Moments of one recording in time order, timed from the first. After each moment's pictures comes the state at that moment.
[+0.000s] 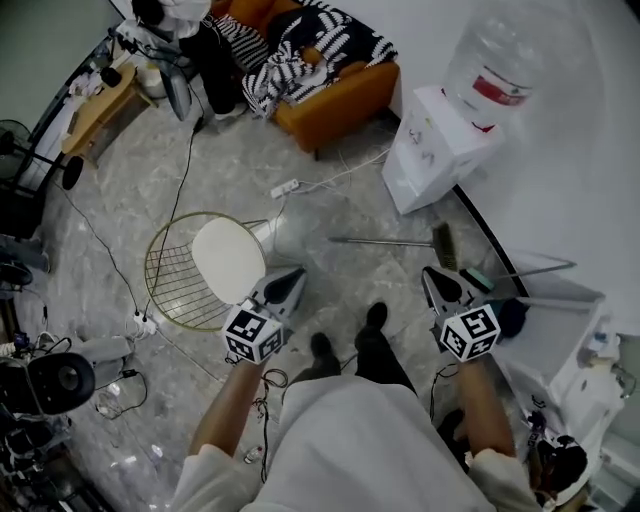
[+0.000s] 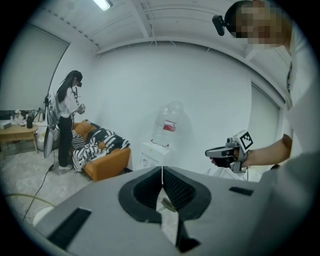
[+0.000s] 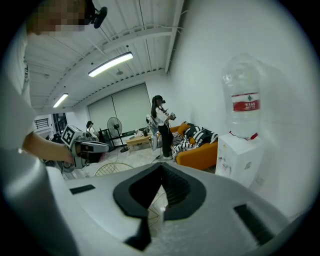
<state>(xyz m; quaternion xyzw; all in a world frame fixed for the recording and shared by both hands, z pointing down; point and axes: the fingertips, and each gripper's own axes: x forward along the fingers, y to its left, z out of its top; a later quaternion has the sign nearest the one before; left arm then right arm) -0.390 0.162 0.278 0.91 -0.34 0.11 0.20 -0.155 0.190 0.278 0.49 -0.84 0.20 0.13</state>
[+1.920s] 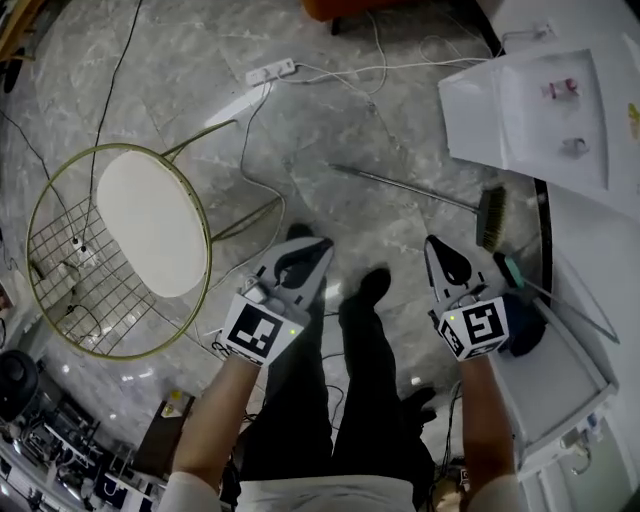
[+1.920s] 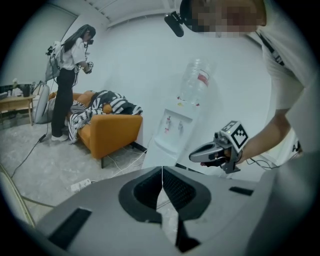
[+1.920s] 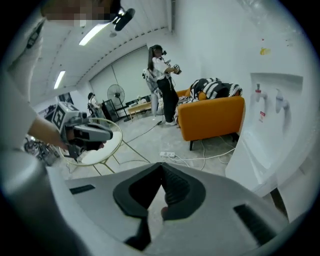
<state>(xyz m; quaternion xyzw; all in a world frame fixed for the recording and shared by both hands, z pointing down) -0.345 -0.021 0.708 0.89 -0.34 0.17 0.26 -0.199 -0.028 0.739 0.39 -0.85 0.25 0.26</state>
